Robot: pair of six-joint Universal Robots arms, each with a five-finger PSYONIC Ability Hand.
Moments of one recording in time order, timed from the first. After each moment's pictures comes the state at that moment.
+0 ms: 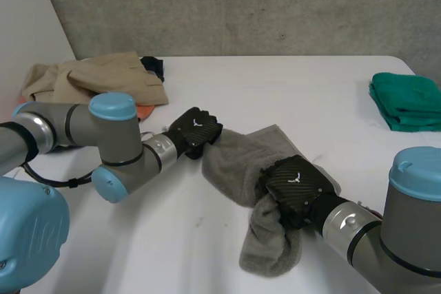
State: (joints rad) left arm 4.26 -2.56 -0.96 3.22 -1.12 3.68; right arm 2.04 -1.28 1.89 -0.17 1.27 2.62; left_hand 1.04 1.03 1.03 1.04 0.85; right_hand 0.72 0.71 0.72 0.72 0.53
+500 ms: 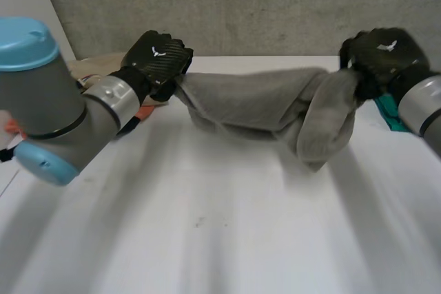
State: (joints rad) left arm 4.29 -1.98 -1.28 3.26 -1.27 3.63; right arm 1.76 -1.38 1.47 -0.07 1.30 2.85; left_hand 1.11 1.19 1.19 1.20 0.98; right_hand 1.01 1.05 1.06 1.06 0.87
